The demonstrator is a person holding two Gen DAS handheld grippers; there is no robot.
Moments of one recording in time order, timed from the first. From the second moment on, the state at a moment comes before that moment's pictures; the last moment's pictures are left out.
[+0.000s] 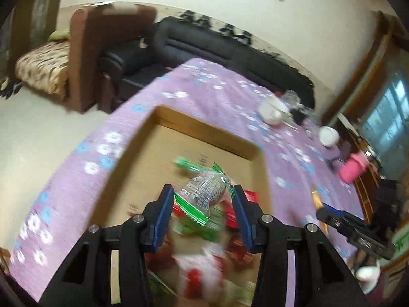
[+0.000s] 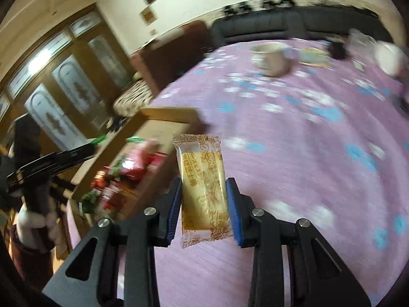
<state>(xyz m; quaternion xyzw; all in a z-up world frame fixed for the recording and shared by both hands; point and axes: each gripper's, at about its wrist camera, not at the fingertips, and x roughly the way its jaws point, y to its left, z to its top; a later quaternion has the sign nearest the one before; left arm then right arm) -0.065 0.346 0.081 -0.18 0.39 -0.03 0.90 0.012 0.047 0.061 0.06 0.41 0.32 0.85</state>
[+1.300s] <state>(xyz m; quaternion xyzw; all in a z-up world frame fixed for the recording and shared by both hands) -0.295 0.293 0.198 -0.12 0.20 0.14 0.96 0.006 0.056 0.045 0.07 0.31 0.24 0.92</state>
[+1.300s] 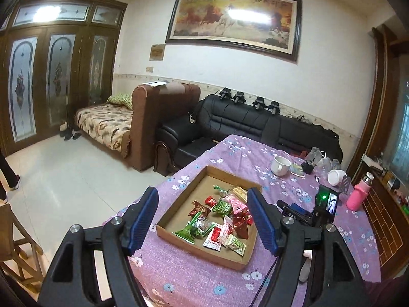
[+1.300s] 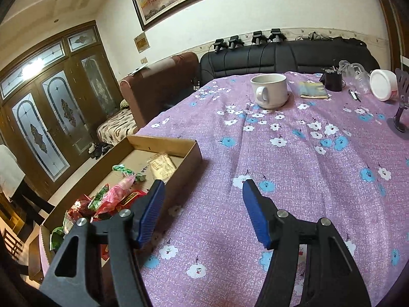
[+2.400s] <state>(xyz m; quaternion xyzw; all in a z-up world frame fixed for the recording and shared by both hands) -0.224 0.213 0.171 -0.03 0.14 0.06 0.99 -0.100 0.019 0.102 0.00 0.23 0.23 0.95</state>
